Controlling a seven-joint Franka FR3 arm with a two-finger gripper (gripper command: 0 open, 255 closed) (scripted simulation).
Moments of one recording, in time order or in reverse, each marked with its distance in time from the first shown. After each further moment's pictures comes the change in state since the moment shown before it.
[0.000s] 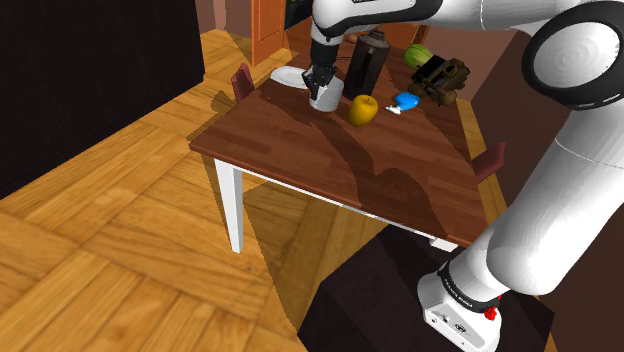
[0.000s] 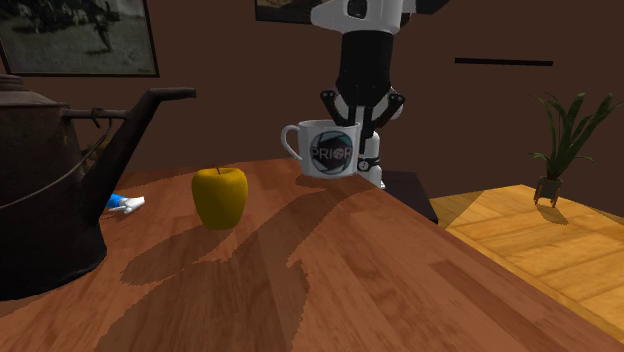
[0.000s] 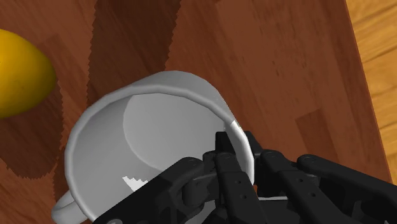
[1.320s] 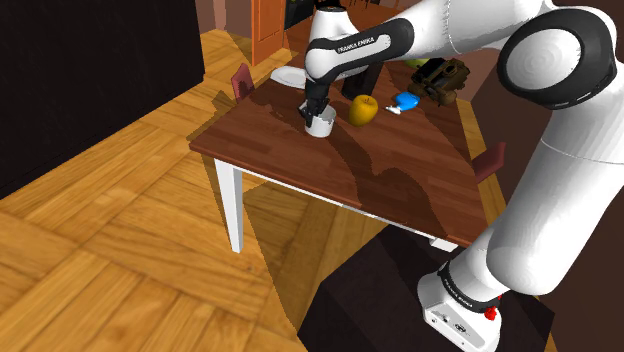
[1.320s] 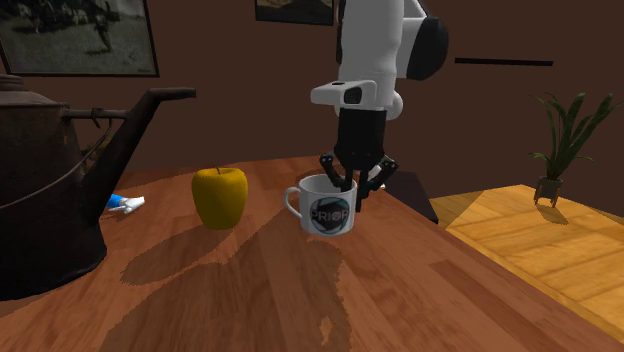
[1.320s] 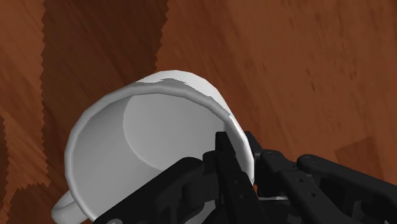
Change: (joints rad) arm -0.001 0.084 -0.001 -0.158 -0.003 0.241 0.009
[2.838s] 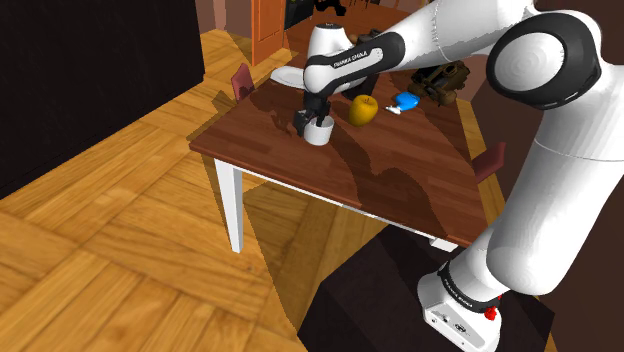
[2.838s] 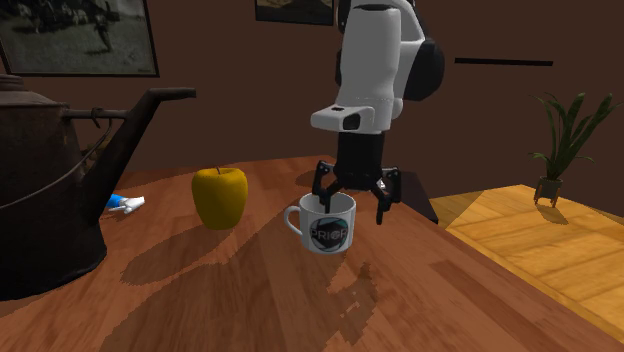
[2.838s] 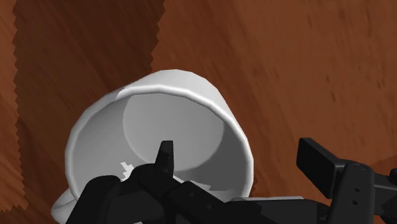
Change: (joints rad) arm 0.000 0.040 0.000 -0.039 -0.001 0.079 0.003
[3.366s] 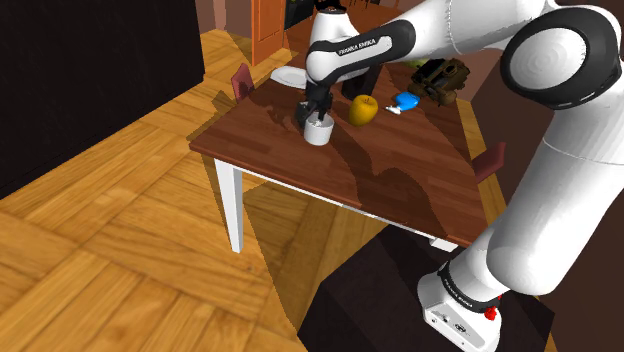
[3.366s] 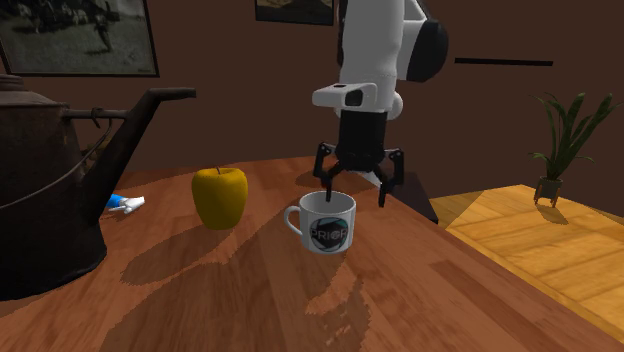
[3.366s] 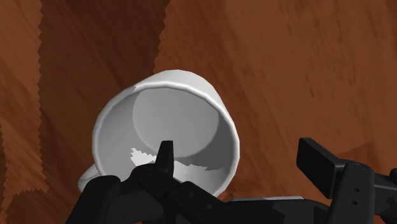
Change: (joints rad) arm 0.002 -0.051 0.001 0.014 0.000 -0.067 0.002
